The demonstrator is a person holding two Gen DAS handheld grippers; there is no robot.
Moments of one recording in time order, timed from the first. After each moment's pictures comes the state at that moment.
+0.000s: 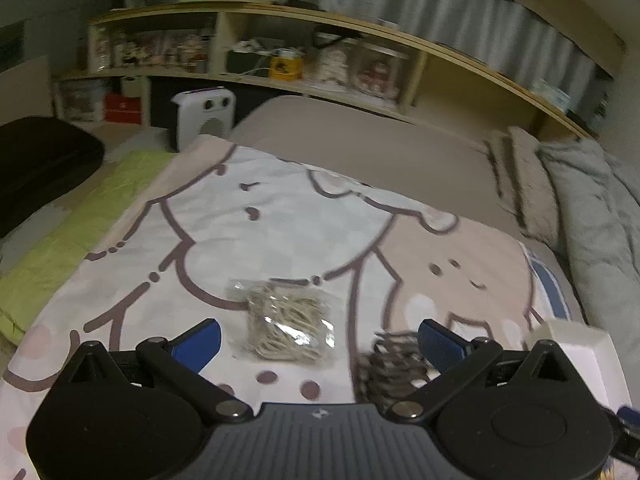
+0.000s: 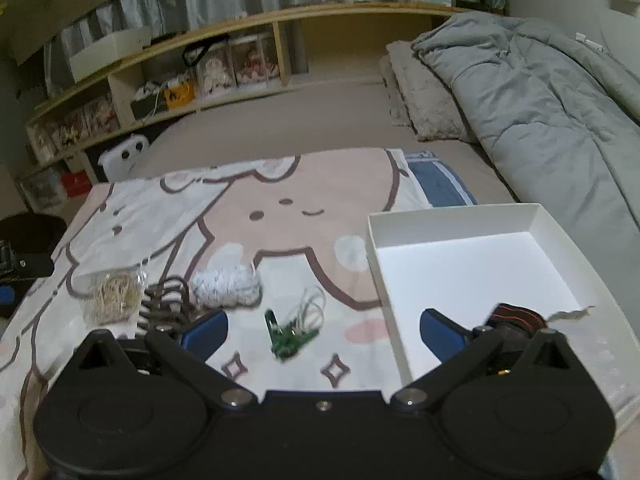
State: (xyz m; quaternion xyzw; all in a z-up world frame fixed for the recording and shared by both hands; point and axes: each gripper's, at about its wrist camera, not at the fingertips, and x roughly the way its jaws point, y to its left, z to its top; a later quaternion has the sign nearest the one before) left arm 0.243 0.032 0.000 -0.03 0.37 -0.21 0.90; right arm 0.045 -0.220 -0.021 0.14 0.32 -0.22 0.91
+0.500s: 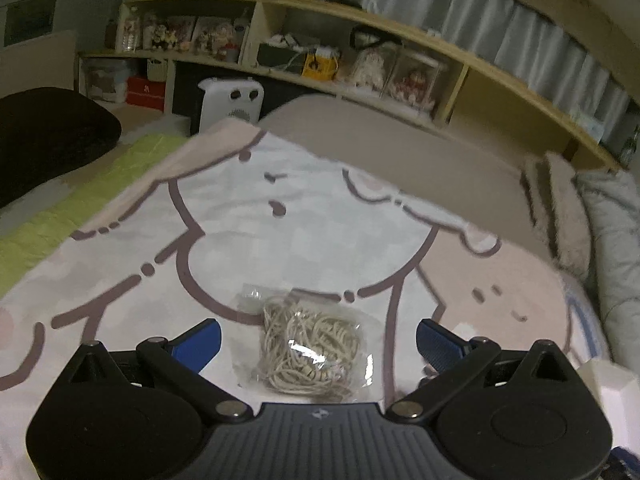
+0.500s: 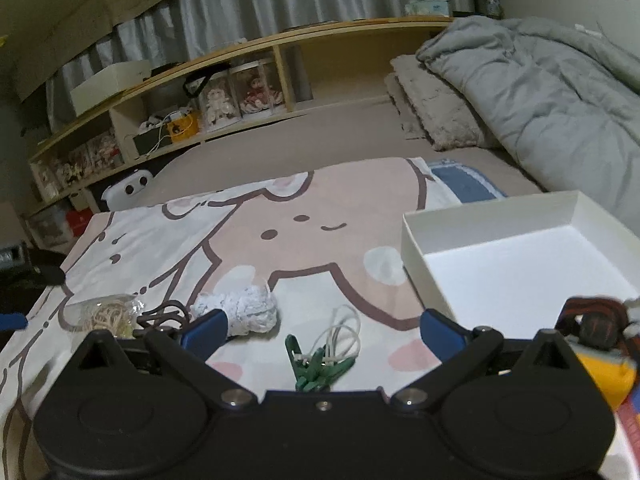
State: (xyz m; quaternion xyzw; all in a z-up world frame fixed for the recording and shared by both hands) left arm 0.290 0.025 -0.055 -0.06 0.37 -0.18 0.91; right arm 0.076 -0.217 -0.077 0.16 0.26 -0.22 0.93
